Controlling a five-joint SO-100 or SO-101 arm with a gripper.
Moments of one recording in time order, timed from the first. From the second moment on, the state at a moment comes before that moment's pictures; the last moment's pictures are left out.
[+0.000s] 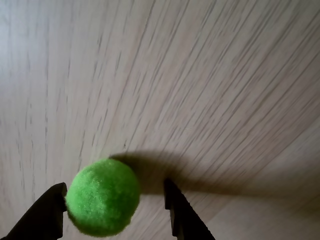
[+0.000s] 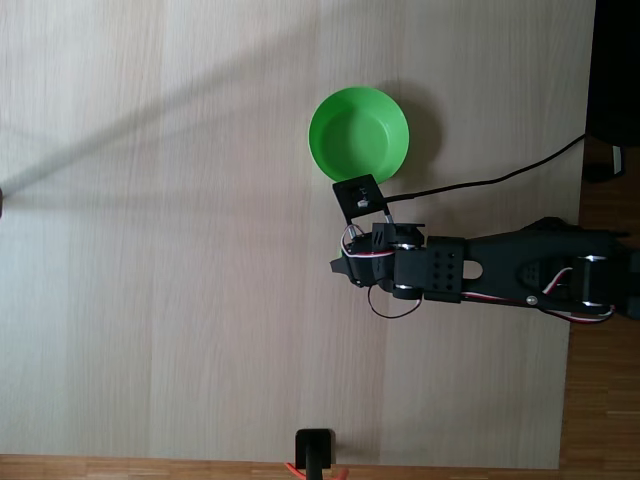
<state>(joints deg) -3.4 75.5 101.0 57.7 -21.5</state>
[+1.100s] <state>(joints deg) -3.4 75.4 97.8 58.3 -21.3</state>
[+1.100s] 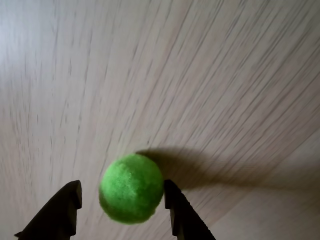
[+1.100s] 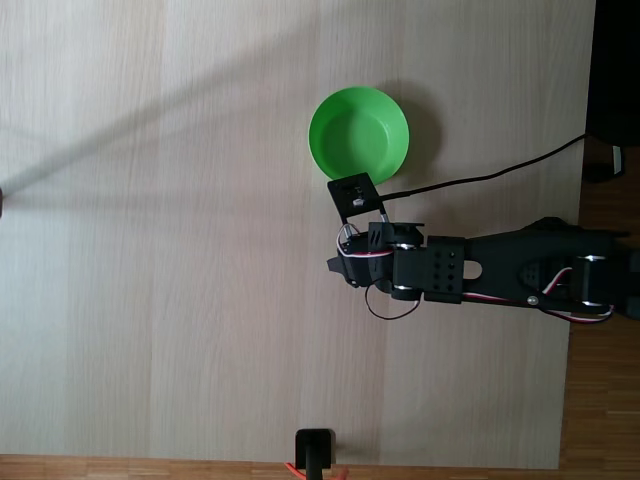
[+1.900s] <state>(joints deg) 0.6 72.8 97.3 57.9 -21.5</state>
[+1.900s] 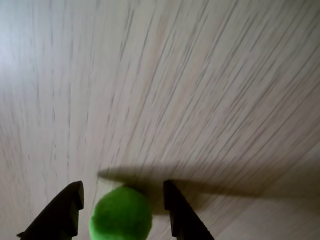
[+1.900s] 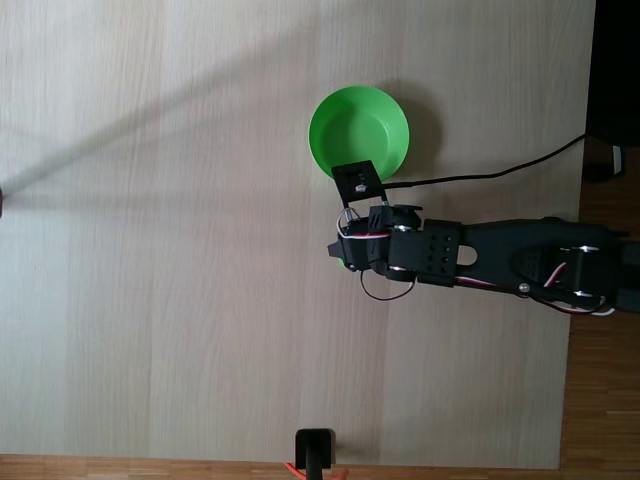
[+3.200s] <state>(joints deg) -2.1 72.8 97.3 57.7 -21.5</state>
